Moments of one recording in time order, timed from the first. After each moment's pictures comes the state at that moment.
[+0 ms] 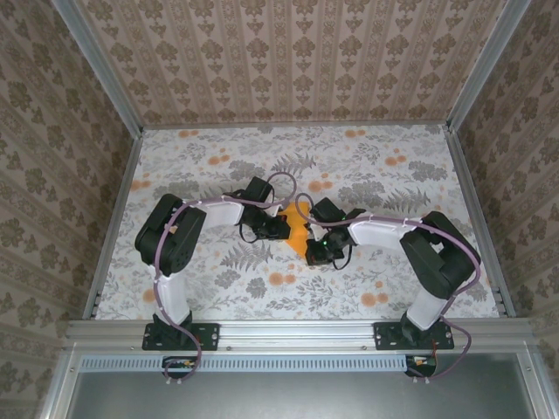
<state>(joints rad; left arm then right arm) -0.61 1.91 1.07 -0.32 0.61 -0.38 0.64 1.69 0.89 -0.50 -0.37 0.45</state>
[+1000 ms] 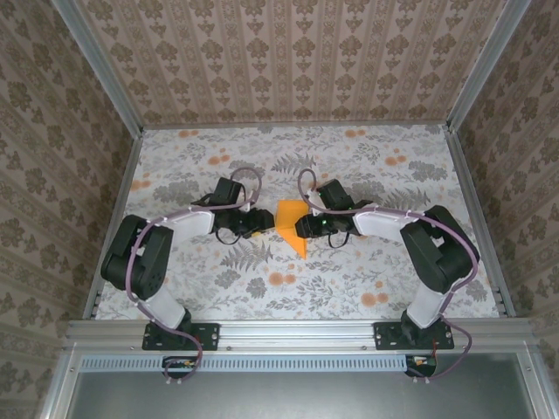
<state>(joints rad) -0.47 1.66 0.85 -0.19 0.60 -0.63 0.53 1.74 0.94 -0.15 -0.37 0.34</state>
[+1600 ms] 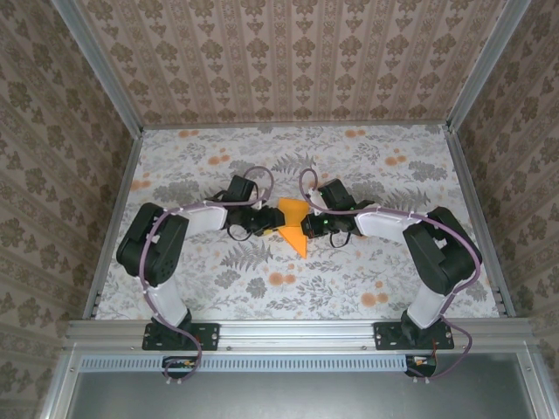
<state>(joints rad) -0.53 1.78 0.94 -0.14 0.62 -0.69 0.53 1.72 0.93 -0.16 -0.35 0.31</state>
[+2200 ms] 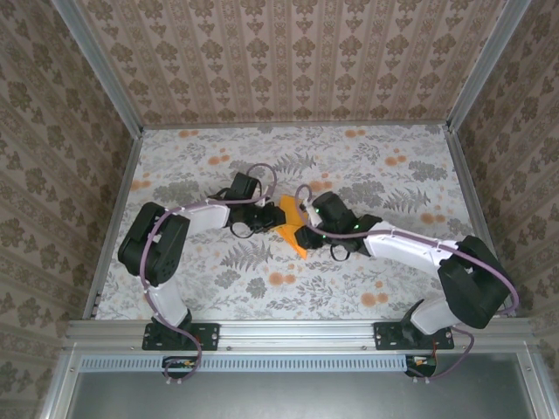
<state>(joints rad) -0.55 1.78 0.97 -0.14 0.62 -0.72 0.73 1.47 0.83 -0.24 -0.09 0.29</state>
